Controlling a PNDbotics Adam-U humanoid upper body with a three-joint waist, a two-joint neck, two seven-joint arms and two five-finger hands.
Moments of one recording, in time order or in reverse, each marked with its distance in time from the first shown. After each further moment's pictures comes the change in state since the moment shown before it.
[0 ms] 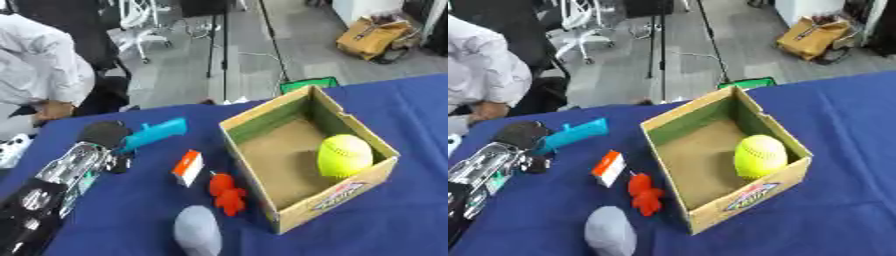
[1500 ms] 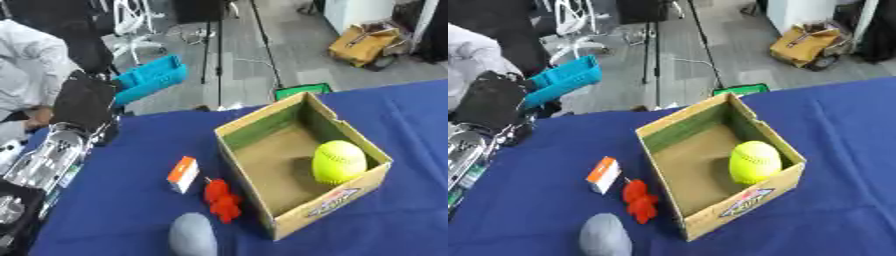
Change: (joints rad) left arm 0.041 0.030 0.087 -0.370 -0.192 0.083 0.197; right arm 0.000 0.000 -0.001 0.000 -0.002 0.000 0.000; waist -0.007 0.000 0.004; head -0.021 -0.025
